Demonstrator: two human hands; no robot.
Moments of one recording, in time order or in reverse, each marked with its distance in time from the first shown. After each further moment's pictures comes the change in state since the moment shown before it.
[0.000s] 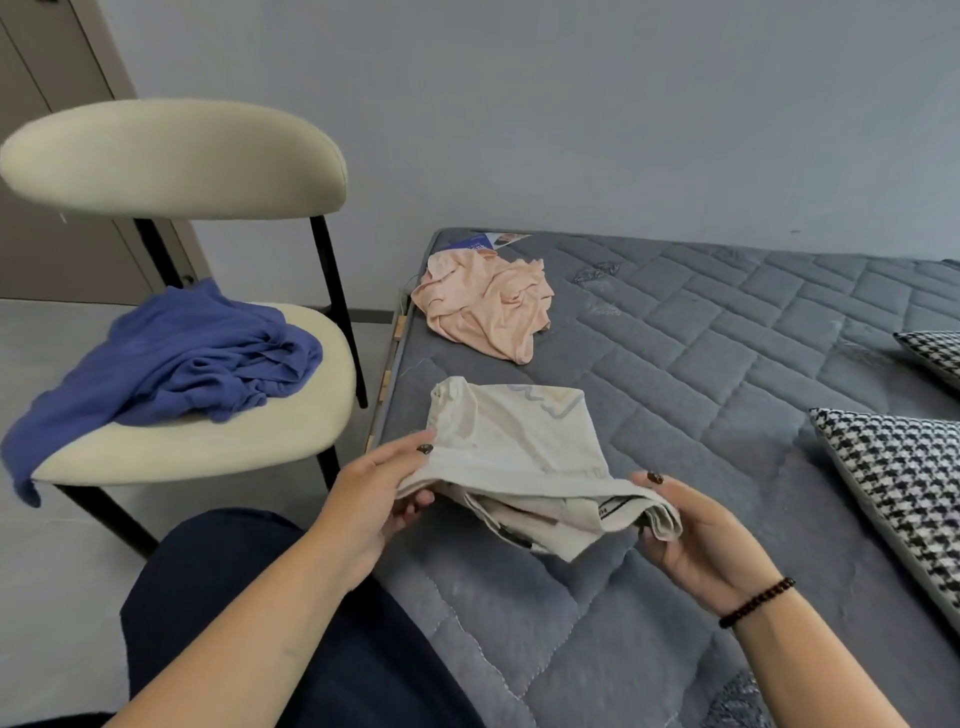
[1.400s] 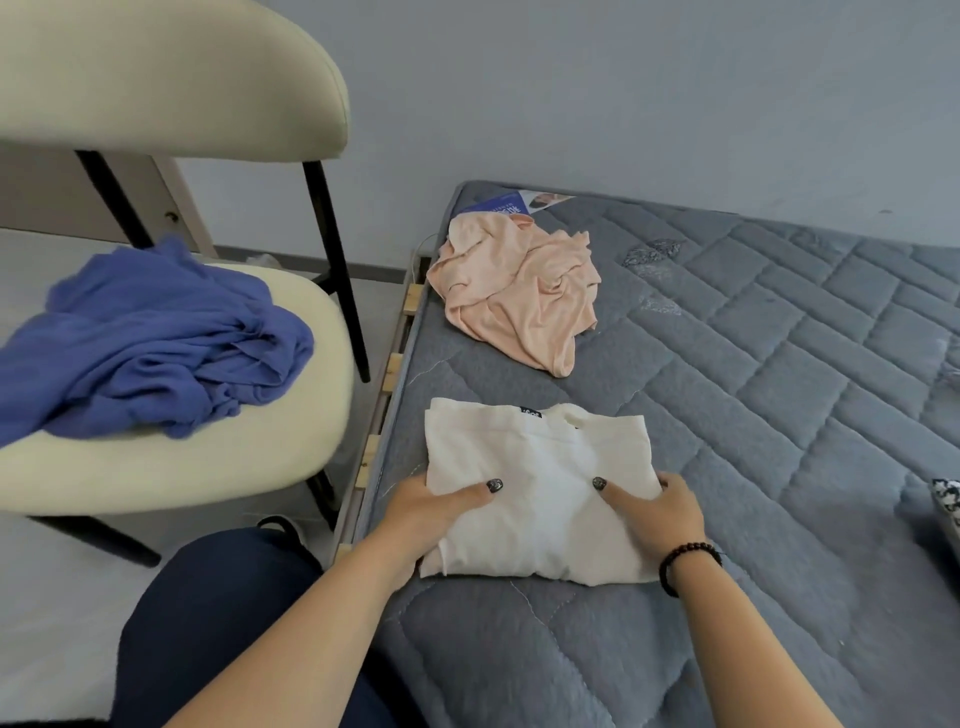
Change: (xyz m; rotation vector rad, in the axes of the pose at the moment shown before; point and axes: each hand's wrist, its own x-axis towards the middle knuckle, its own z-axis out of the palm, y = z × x) left_hand 0.148 -0.037 0.006 0.188 -0.009 -0.180; right_hand 0.172 0.014 0.008 -0.951 0.671 0.058
